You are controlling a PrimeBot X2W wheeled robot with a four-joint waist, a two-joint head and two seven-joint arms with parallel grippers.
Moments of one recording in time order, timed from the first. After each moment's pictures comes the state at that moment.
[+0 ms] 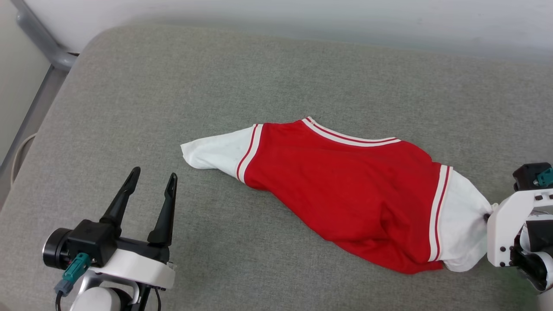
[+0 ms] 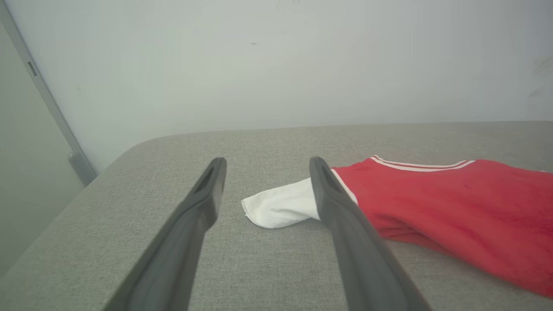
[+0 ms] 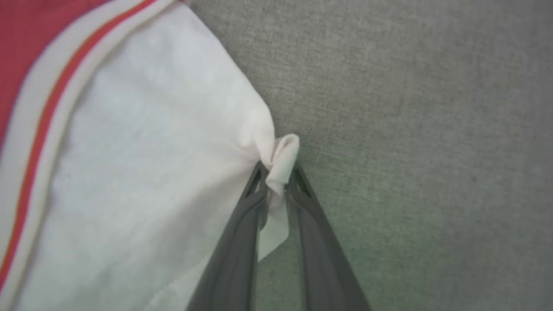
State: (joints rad) left arm -0.09 0.27 -0.10 0.02 -0.26 -0.11 -0.26; right arm -0.28 -0.28 -0.09 0.29 0.18 0.13 0.77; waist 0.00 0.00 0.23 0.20
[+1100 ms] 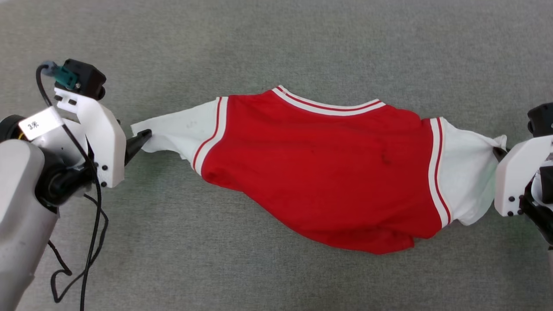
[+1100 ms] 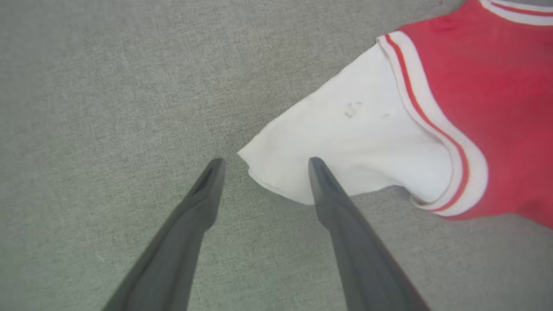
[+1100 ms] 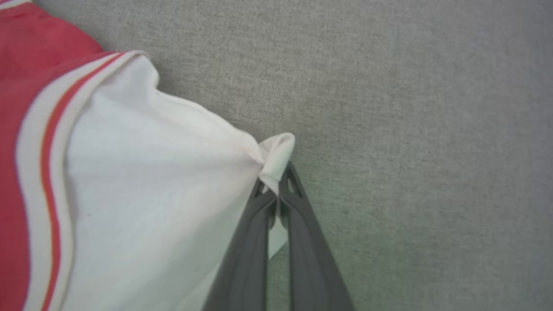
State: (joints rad) left arm -0.74 0.66 -0.49 0.30 -0.79 -0.13 0.67; right arm -0.42 -0.31 -0.06 0.15 0.18 0.13 0.72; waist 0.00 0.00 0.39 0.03
